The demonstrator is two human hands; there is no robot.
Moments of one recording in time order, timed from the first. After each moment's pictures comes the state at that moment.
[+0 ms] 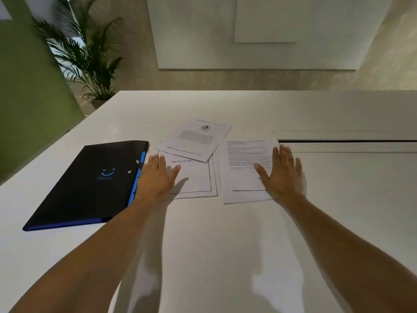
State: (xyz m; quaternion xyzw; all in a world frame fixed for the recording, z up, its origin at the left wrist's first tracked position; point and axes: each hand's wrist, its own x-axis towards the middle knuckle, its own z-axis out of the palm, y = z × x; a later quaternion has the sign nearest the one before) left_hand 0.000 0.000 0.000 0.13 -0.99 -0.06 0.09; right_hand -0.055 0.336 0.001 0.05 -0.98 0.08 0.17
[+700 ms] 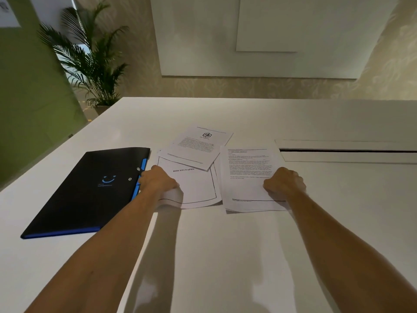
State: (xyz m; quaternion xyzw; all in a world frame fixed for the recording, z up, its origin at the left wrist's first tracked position) left_hand -0.023 0.004 0.032 0.32 -0.93 -0.20 -0.04; right_hand -0.068 0.326 0.036 -0.13 -0.98 0.17 -0.02
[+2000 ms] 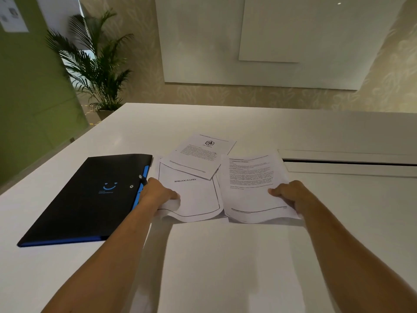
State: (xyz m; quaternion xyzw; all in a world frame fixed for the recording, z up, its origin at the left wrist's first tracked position) left_hand -0.007 -0.007 0.030 0.34 -0.84 -0.43 -0.01; right_hand -0.084 0.348 0.034 -0.19 -0.84 0.49 -0.13
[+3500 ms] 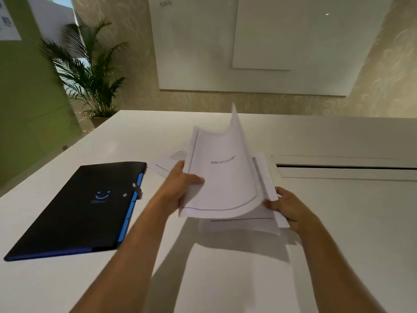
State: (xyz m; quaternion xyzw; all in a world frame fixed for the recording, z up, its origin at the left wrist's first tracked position) left_hand 0.009 0.066 0.100 0.11 -0.70 -0.71 0.01; right_hand -0.050 0.348 0.035 -0.05 -0.72 0.67 -0.15
